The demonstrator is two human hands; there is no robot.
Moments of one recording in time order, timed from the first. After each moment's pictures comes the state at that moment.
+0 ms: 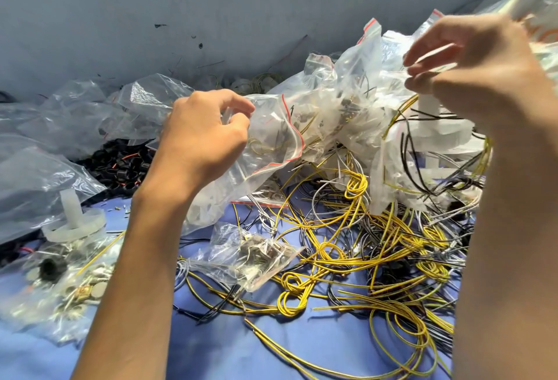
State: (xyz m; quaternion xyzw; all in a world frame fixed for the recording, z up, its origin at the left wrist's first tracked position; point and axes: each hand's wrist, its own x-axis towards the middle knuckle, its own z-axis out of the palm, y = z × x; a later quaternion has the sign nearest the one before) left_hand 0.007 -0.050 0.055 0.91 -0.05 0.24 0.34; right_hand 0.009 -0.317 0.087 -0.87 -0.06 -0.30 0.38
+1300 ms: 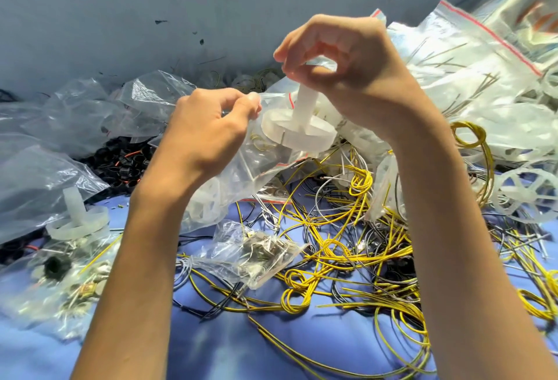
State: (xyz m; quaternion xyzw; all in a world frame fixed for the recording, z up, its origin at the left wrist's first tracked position) left_hand 0.007 -0.054 0.057 0.89 -0.09 0.21 0.39; right_hand 0.029 -0.230 0.075 -0.78 -0.35 -0.24 0.46
